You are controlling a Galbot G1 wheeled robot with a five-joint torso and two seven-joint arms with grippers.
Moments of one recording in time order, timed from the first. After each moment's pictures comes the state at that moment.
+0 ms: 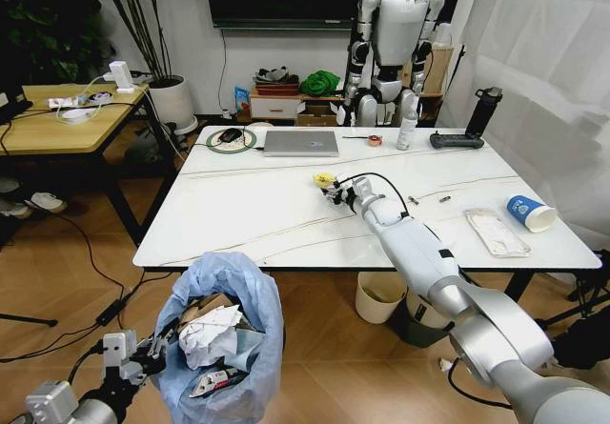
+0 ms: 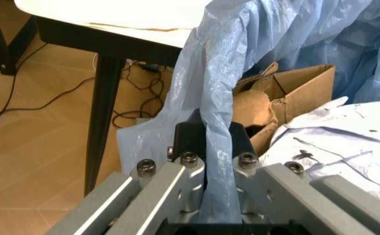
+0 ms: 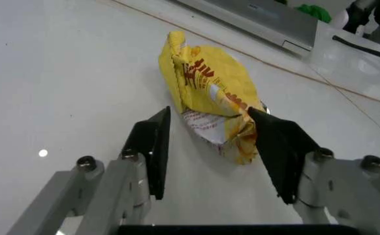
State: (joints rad) left arm 2.00 -1.21 -0.89 -2.32 -0.73 0.31 0.11; right arm -0.23 1.42 -0.05 0.63 0.20 -0.08 -0.26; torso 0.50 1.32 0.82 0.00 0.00
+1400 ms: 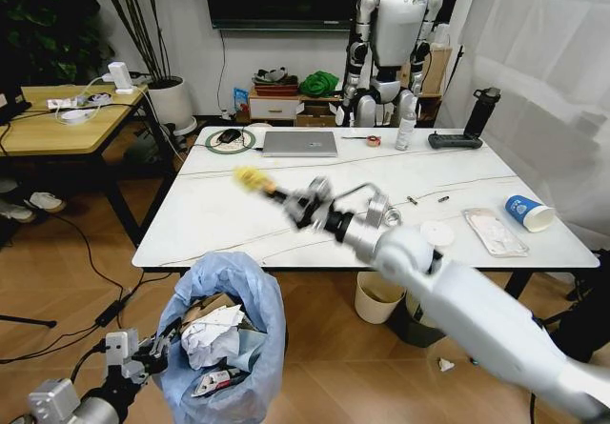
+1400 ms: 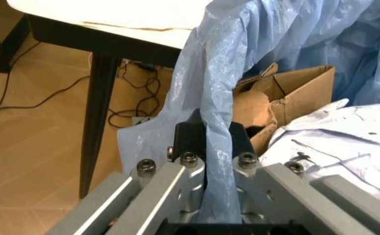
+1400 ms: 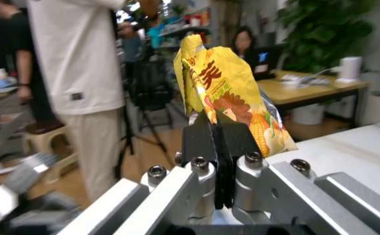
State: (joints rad) left arm 2.00 -1.20 -0.88 -2.32 -0.75 0.32 0.10; right arm -0.58 0.96 -0.38 1.92 0.86 -0.07 -0.32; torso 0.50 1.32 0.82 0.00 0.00
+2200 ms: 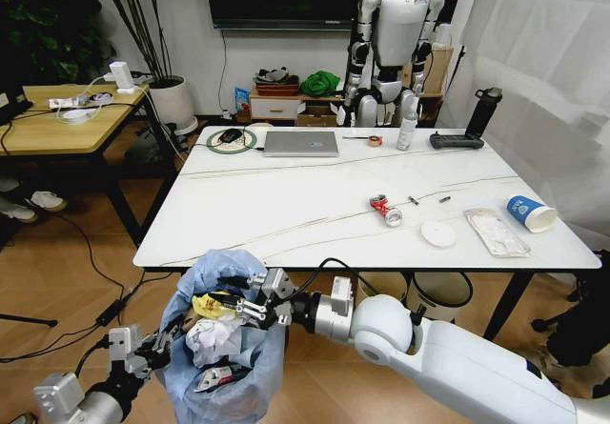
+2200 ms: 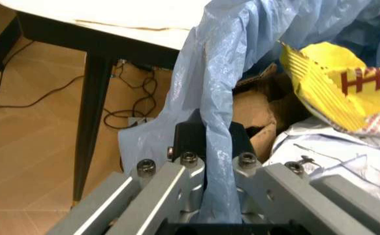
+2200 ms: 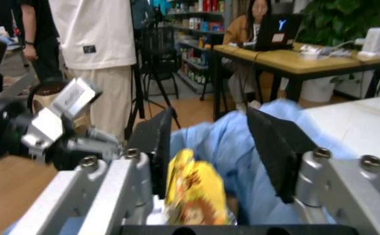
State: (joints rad) left arm 1.96 -1.19 -0.86 -2.30 -0.76 0.33 0.08; right arm -0.65 0.92 -0.48 1.99 0.71 -0.07 -0.24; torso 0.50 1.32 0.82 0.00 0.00
